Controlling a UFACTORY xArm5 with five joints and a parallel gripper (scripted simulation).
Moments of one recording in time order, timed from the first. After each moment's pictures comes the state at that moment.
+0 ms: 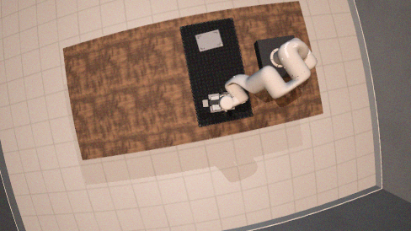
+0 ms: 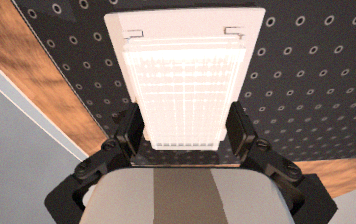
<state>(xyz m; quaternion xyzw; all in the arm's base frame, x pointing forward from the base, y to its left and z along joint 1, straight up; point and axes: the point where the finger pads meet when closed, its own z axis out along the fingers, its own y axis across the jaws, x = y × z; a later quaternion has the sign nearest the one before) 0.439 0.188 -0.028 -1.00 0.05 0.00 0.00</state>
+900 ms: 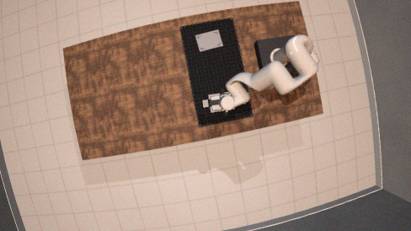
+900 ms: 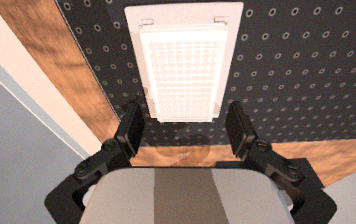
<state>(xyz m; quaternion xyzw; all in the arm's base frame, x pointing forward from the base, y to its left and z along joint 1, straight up) 0.439 0.188 0.020 -1.00 0.05 0.00 0.00</state>
